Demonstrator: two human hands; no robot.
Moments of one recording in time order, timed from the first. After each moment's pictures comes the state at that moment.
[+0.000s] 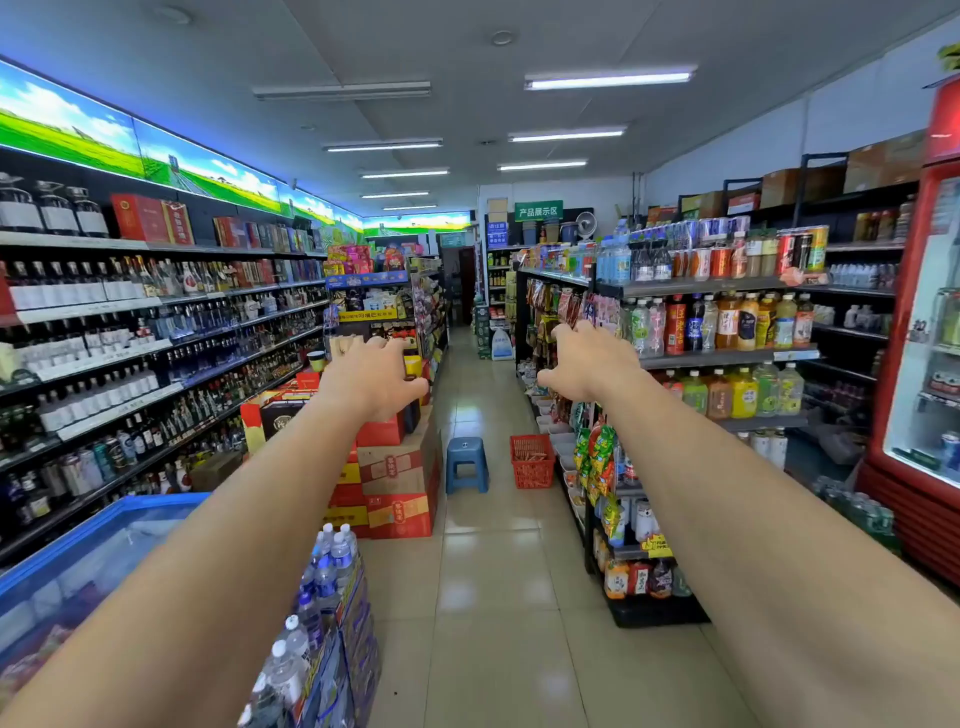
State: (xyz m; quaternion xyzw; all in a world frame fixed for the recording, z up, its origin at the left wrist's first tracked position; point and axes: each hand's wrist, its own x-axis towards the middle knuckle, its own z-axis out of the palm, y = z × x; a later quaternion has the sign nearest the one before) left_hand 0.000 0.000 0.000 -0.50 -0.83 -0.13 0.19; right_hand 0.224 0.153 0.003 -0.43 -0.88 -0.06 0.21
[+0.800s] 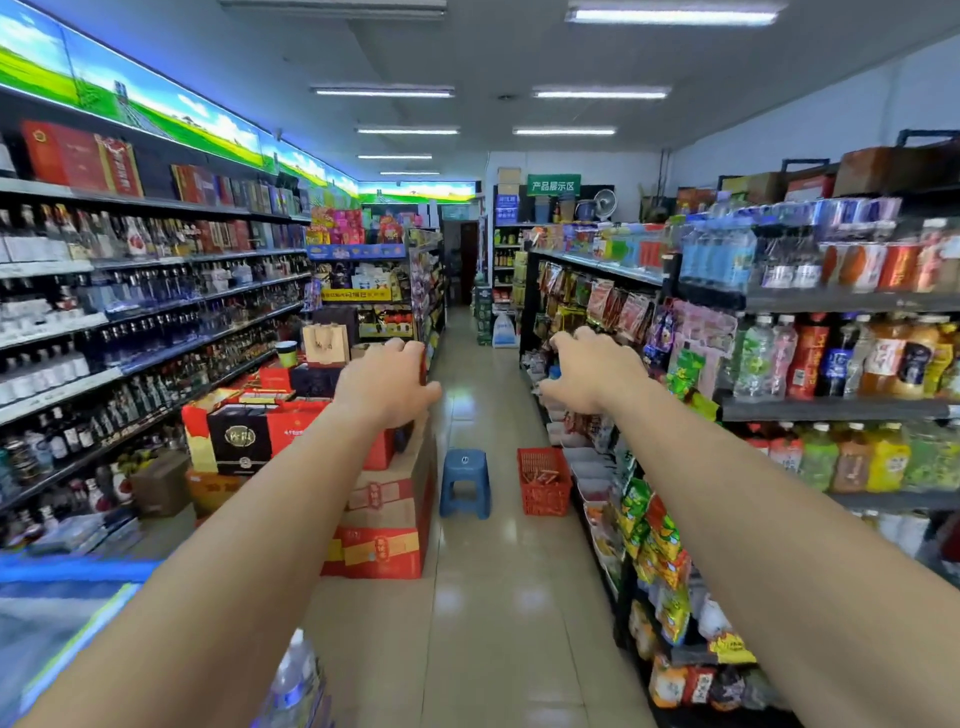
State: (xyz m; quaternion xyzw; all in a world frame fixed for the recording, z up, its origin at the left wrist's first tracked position) left_hand -0.335 0.387 -0.020 -0.51 -0.83 -0.13 0.16; right_hand -0.122 0.525 -0.001 -0.41 -0.90 -0.08 0.14
